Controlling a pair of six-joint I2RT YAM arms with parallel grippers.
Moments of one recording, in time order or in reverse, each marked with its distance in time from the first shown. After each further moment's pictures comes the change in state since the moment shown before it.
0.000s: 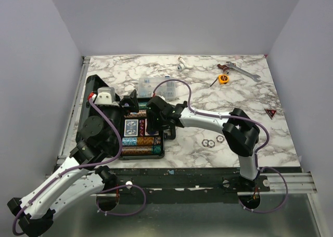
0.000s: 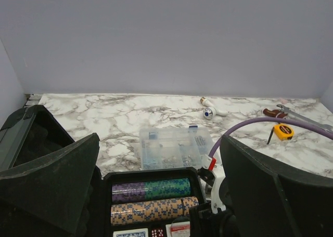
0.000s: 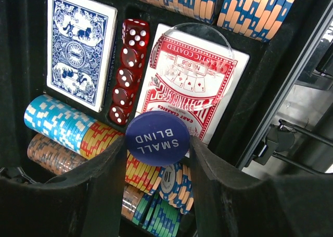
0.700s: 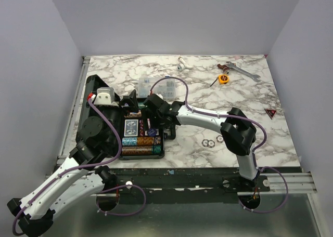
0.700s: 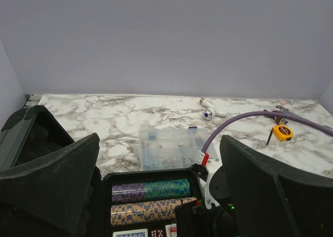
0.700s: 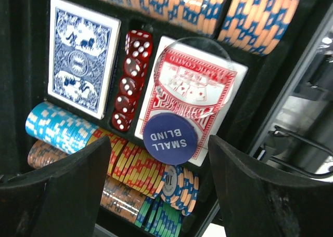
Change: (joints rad) left arm 0.000 -0.007 0.000 0.000 0.000 -0.001; right arm 0.000 0.042 0.093 -0.087 0.017 -0.023
